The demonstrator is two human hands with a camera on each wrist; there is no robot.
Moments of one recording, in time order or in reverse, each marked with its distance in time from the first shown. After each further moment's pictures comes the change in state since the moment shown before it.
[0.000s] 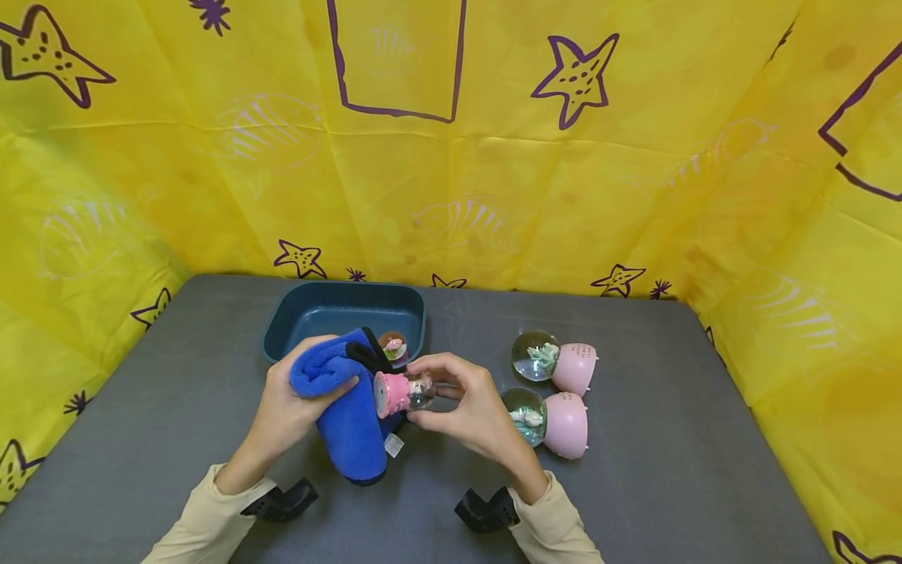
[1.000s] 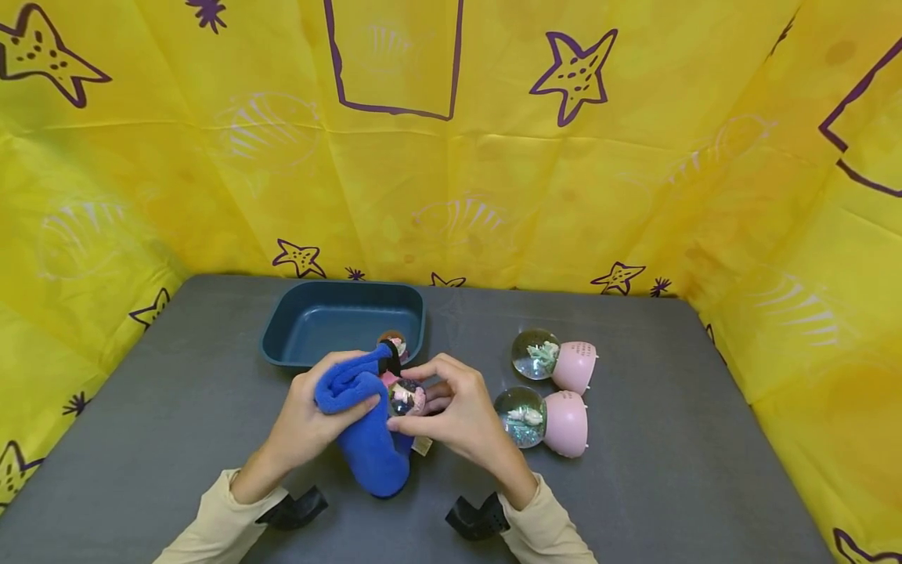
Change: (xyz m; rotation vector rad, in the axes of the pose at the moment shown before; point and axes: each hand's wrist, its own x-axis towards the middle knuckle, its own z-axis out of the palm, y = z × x) left_hand -0.006 -0.003 0.017 0.070 -0.099 0.154; right_hand 0.000 0.002 0.012 -0.015 0.054 0.006
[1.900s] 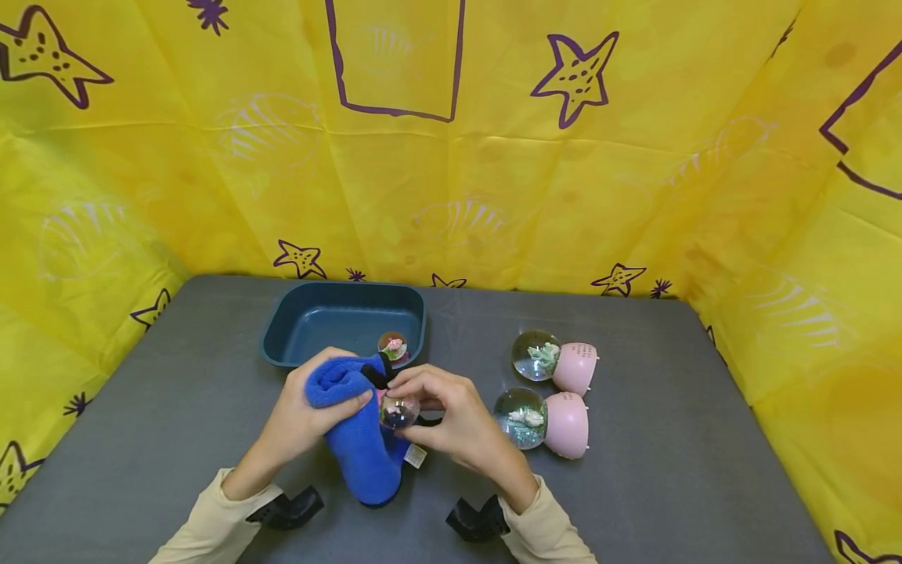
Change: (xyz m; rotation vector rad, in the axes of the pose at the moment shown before) left_hand 0.003 0.003 -0.010 -0.111 -0.041 -0.147; right_hand 0.001 0.002 0.001 -0.081 -0.136 -0.243
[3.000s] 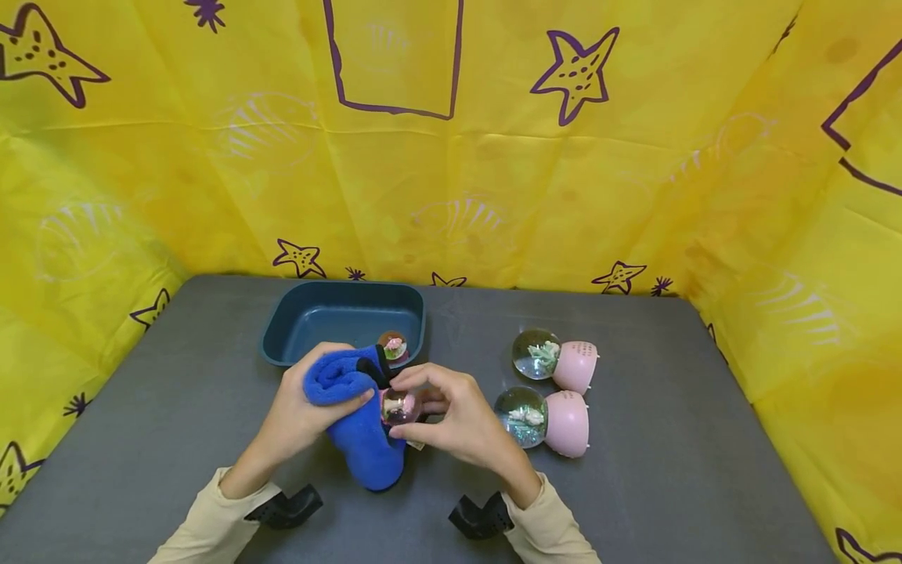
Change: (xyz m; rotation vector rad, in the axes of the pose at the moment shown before) left_hand 0.001 0.000 -0.002 0.011 0.013 -0.051; right_hand -0.001 -0.002 -0.003 0.134 -0.025 0.196
